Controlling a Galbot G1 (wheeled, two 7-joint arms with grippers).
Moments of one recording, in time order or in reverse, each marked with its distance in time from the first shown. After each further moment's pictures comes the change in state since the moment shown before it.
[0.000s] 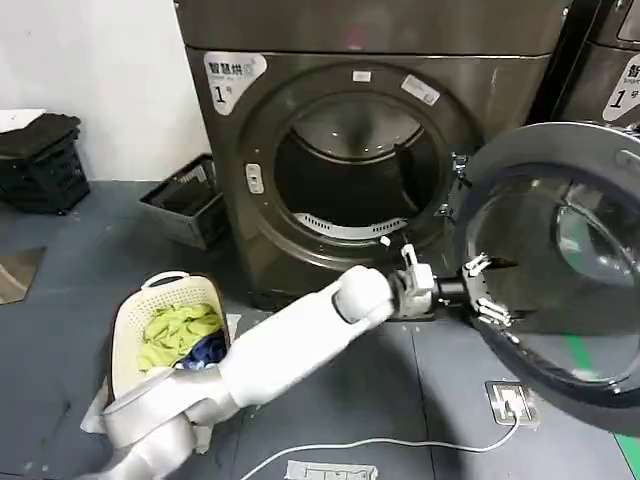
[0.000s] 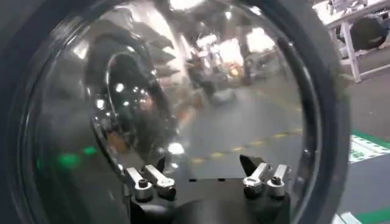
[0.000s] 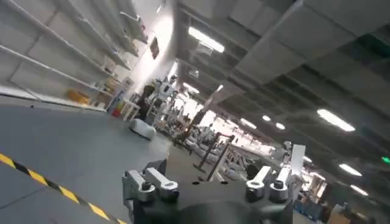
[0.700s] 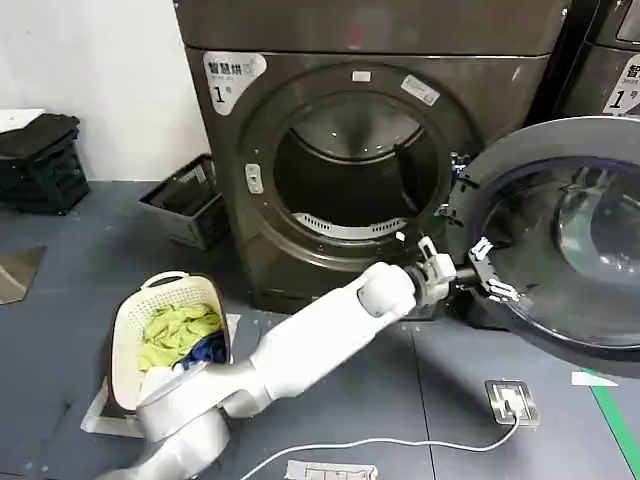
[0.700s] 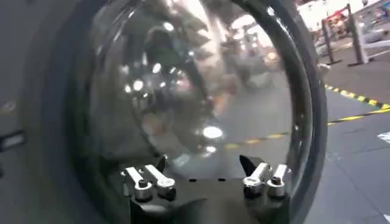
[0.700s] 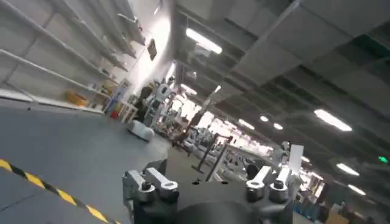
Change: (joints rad) left arm -0.007 -0.100 -0.017 0.148 0.056 0.013 -0.126; right arm 0.013 -0.001 -0.008 -0.001 -0.008 0.009 0.006
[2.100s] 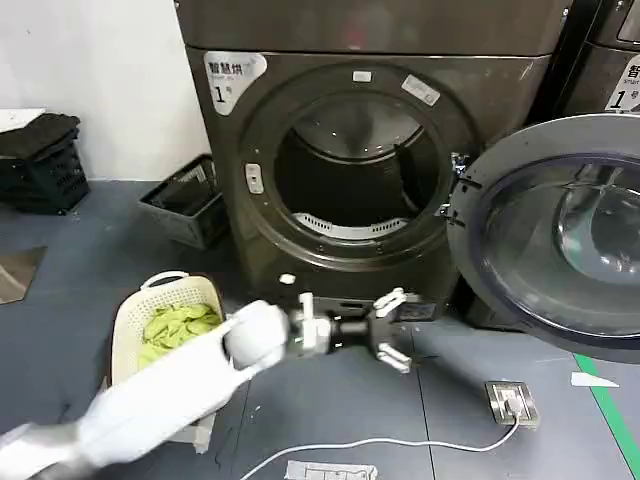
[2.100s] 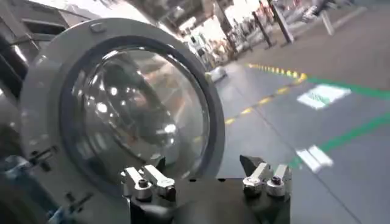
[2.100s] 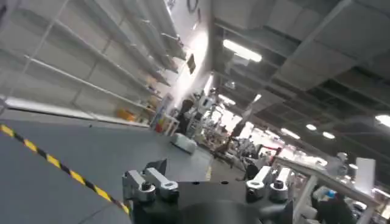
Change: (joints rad) left arm 0.234 0.711 -0.077 -0.685 0.092 -0.152 0.173; right arm 0.083 -0.133 -0.179 -0.038 -0.046 -0.002 -0.020
